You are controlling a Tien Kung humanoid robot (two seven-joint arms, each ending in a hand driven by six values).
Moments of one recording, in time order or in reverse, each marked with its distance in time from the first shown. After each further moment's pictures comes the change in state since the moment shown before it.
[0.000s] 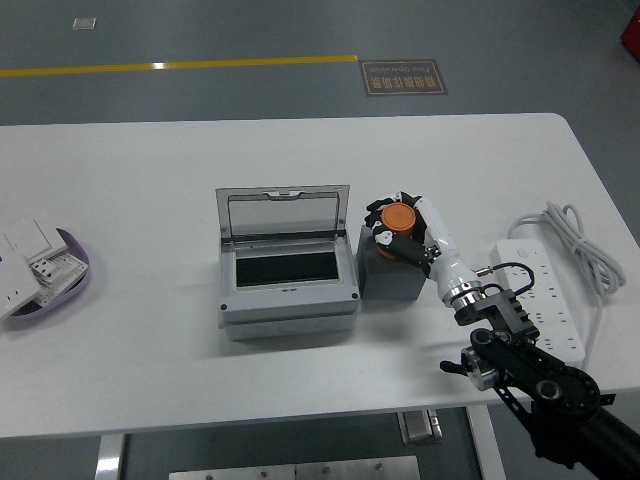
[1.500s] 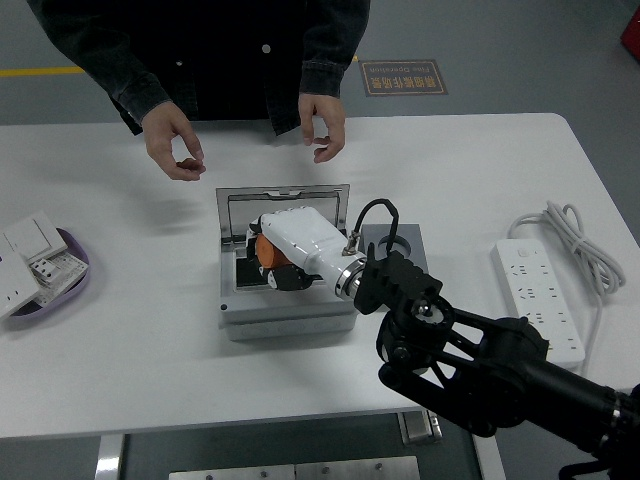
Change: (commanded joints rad) left arm 0.002 0.015 -0.046 0.000 0.048 -0.001 0.022; right arm 0.264 0.071 -0.318 0.224 -0.953 0.215 -0.718
